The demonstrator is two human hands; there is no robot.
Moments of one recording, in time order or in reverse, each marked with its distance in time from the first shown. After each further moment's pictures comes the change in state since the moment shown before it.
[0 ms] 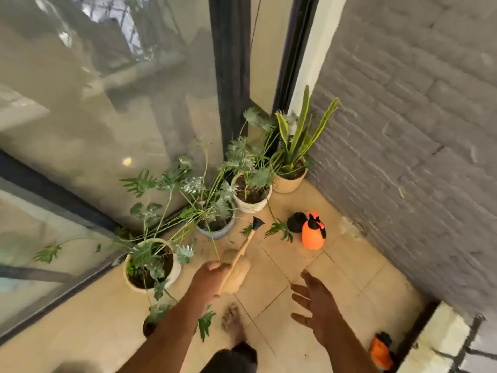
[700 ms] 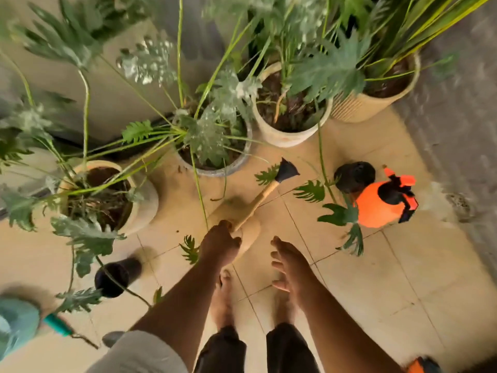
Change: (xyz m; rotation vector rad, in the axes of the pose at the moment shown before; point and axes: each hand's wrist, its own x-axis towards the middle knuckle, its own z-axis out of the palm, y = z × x) left_hand 0.386 -0.126 0.139 0.615 0.087 -0.080; right_hand 0.437 0.077 0.060 -0.525 -0.129 0.218
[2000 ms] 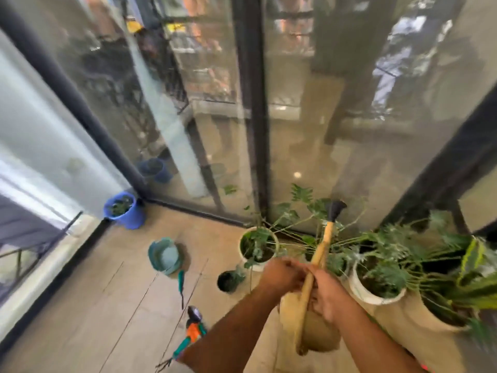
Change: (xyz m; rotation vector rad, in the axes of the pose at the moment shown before) left_hand -0.550 0.018 -0.246 -1.217 0.355 0.037; right_hand -0.517 -0.105 0.112 -0.476 -0.276 -0.375
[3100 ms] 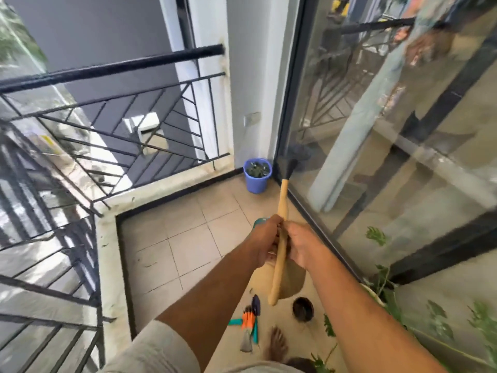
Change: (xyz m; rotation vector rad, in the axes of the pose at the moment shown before) left_hand -0.082 -0.113 -0.443 -0.856 0.570 -0.100; right_hand -0.067 0.006 0.525 -0.595 -0.694 -0.043
